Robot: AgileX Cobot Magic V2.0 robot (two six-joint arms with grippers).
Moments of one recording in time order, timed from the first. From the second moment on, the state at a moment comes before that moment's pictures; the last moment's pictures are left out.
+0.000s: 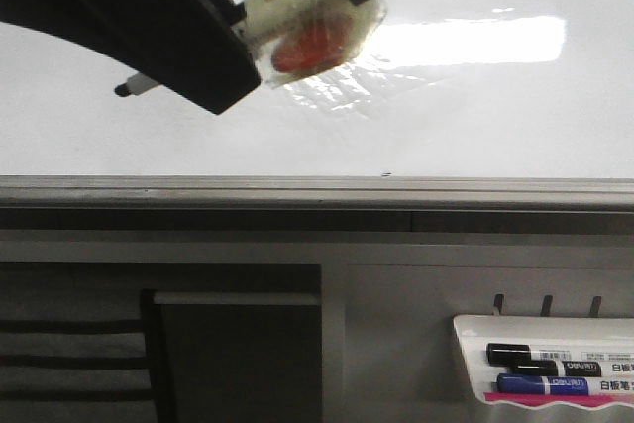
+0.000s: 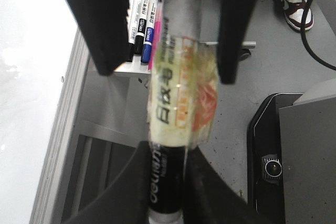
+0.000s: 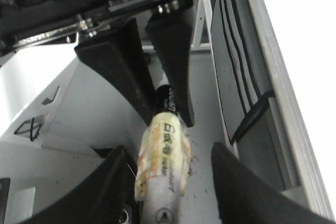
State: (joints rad) left arm -0.83 1.22 -1.00 -0.39 0.77 0.93; right arm 0.46 1.21 -1.02 0.83 0.96 -1.30
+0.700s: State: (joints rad) left arm -0.83 1.22 -1.00 -0.39 0.77 0.93; right arm 0.49 1.21 -1.03 0.74 0.95 -1.20
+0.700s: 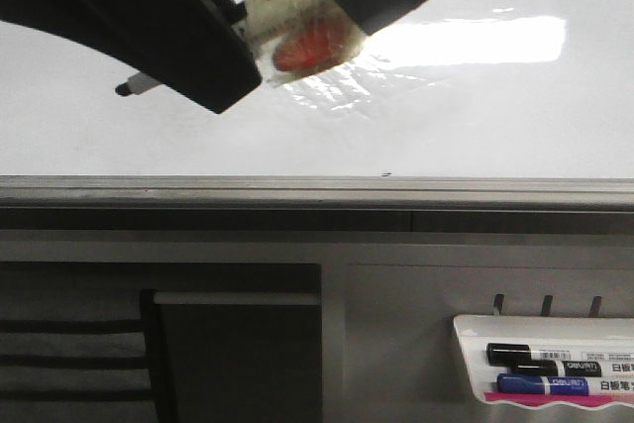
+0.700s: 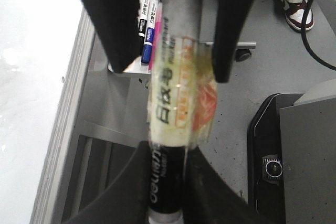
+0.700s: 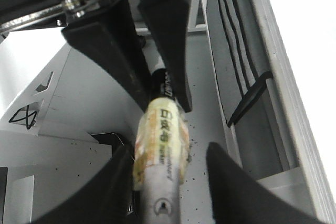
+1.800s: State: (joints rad) left arm -0.80 1.18 -1.01 -0.39 0.75 0.92; right arm 0.49 1.21 -1.04 0.73 0.96 -1.18
